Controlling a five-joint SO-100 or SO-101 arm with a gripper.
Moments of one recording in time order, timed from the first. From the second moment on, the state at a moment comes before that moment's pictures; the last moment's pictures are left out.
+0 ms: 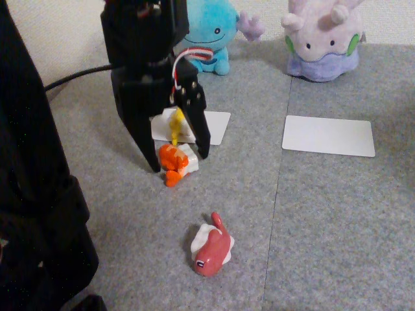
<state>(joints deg) 12.8 85.8 112.4 65.8 41.0</state>
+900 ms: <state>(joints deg) 13.3 86.1 115.9 59.8 41.4</state>
